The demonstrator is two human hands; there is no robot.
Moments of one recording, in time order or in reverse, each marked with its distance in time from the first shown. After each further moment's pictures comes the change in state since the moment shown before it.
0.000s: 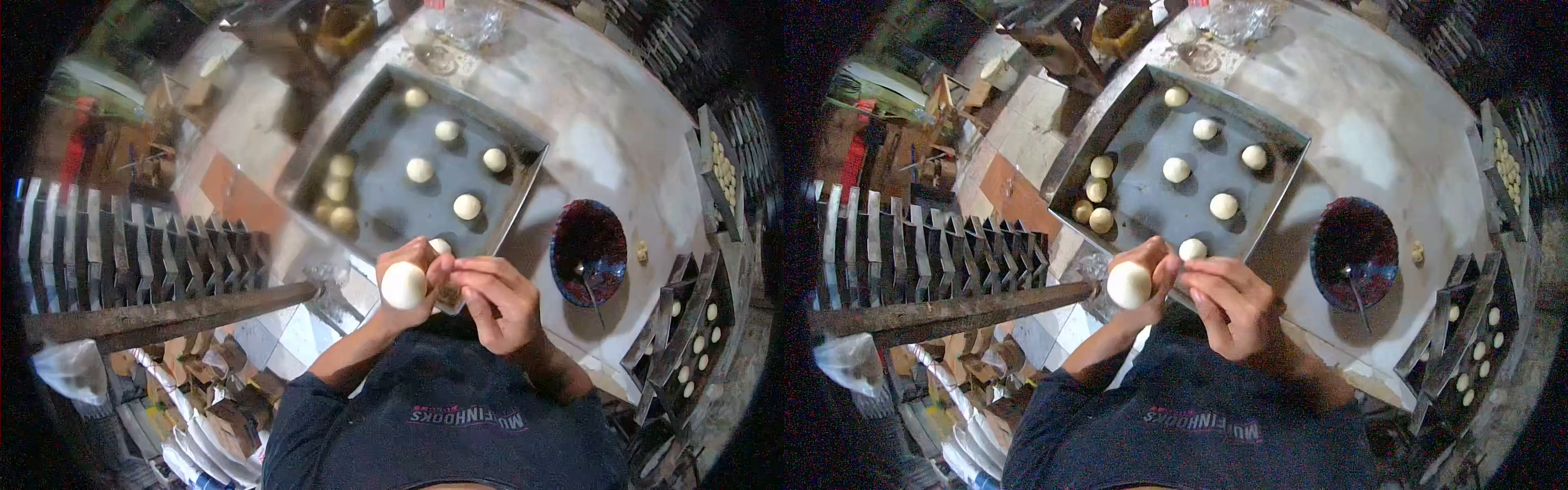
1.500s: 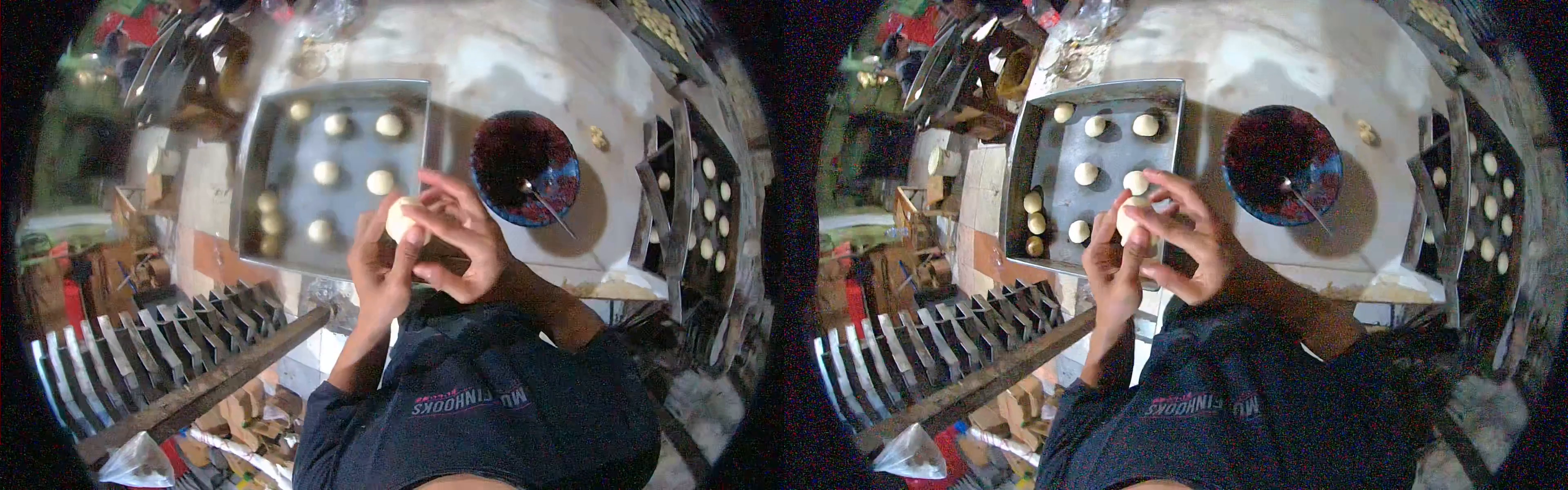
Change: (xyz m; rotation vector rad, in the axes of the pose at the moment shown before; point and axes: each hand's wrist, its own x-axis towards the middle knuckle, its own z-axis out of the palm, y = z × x) left_hand -0.002 0.039 0.079 -0.239 -0.138 -0.264; right_hand -0.052 0.026 -0.046 0.109 0.310 0.037
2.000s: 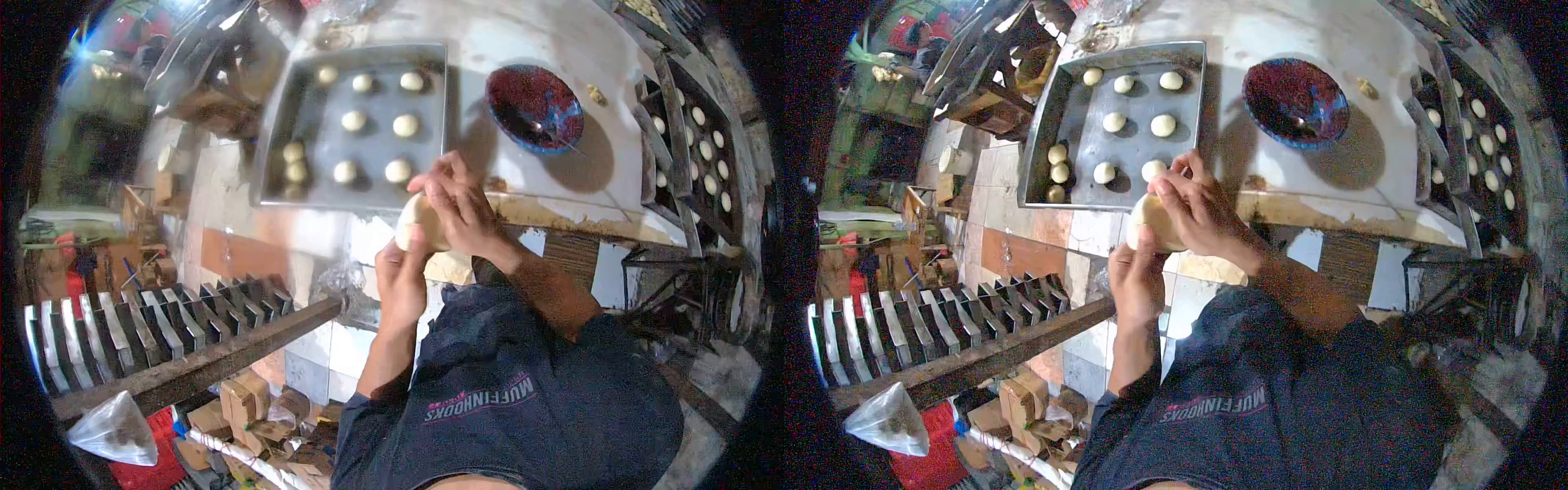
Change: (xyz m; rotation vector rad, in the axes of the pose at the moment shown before) left_hand -0.139 -0.002 -0.051 -0.438 0.006 -0.231; right_hand -0.071 -0.025 0.096 -0.217 0.092 0.208
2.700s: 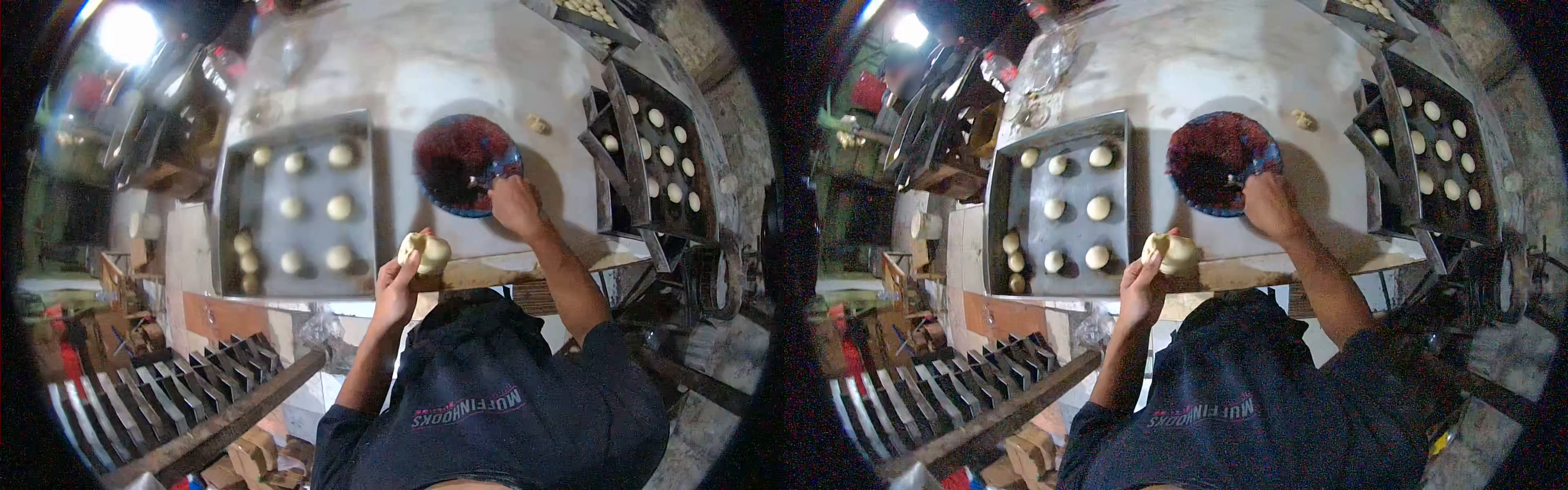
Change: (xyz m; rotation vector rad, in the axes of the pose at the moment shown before) left_hand 0.108 -0.068 0.061 -0.144 -0.343 -0.395; right_hand 0.039 0.125 -0.188 -0.922 -0.191 0.574
